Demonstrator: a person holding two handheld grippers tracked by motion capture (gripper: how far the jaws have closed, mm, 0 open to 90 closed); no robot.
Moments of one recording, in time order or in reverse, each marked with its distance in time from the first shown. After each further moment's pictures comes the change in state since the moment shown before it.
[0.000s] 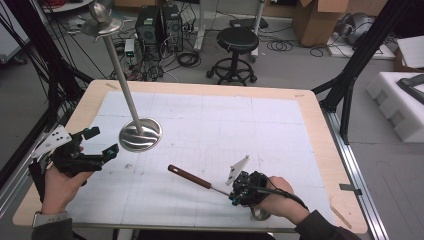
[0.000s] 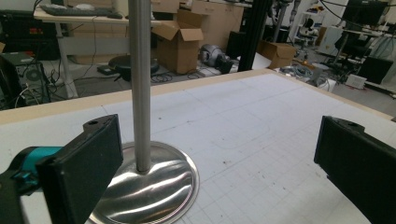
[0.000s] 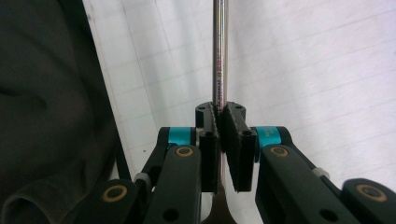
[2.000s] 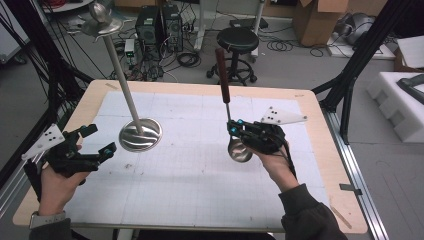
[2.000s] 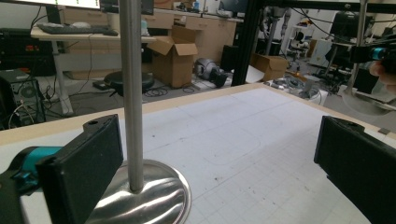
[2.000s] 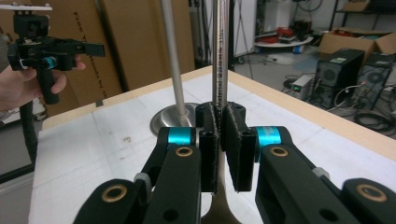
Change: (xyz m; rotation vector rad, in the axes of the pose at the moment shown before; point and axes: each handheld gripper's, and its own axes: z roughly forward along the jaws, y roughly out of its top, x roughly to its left) left arm -0.006 0.011 -0.007 -0.059 -0.022 0.010; right arm -0.071 0.021 -0.069 -0.925 -0.165 0.221
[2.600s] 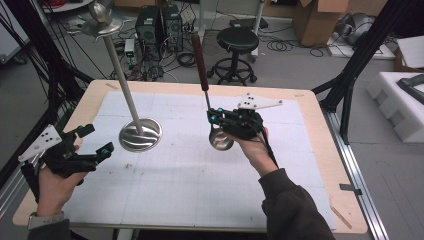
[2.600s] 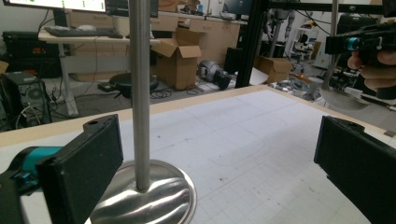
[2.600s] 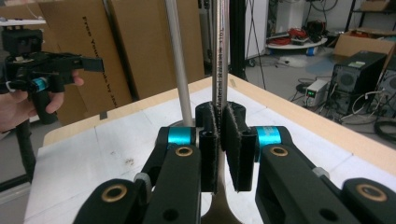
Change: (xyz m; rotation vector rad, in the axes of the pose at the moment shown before) left arm 0.002 0.000 -0.005 -0.016 0.011 0.006; right arm 0.002 0.023 0.052 -0.006 0.036 0.000
